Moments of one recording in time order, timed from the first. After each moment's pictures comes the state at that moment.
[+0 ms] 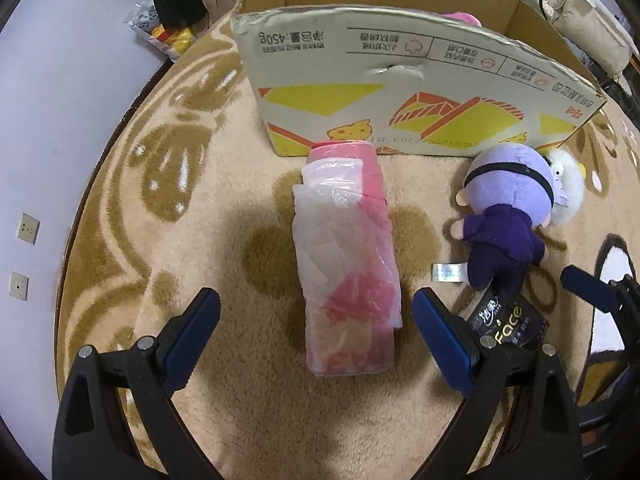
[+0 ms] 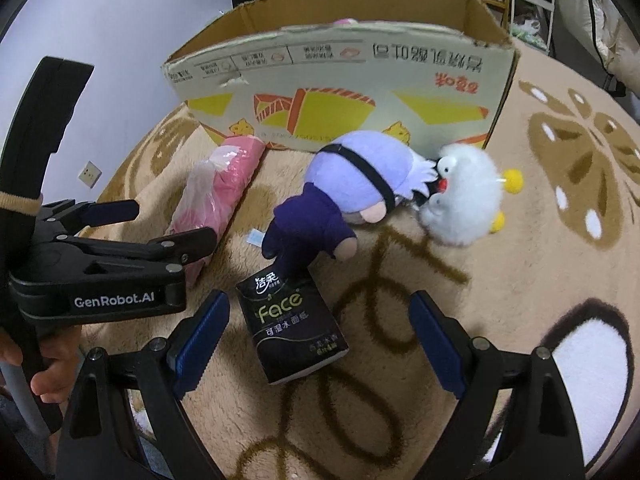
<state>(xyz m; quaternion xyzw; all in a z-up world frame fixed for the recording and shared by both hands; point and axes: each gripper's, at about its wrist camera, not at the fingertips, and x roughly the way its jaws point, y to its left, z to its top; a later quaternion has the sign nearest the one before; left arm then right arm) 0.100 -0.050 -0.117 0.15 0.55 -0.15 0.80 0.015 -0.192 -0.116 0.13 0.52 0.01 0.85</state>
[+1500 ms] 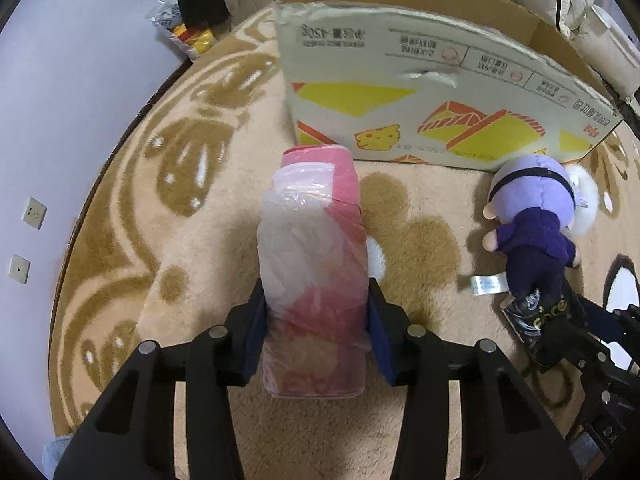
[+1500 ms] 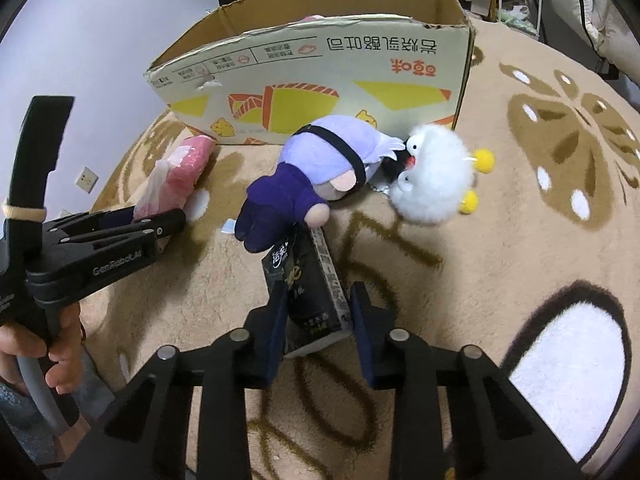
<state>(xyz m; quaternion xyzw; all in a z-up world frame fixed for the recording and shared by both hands) 0.107 -0.044 -0.125 0.13 0.54 -0.13 0.82 0.010 -0.206 -0.117 0.15 0.52 0.01 0.84</state>
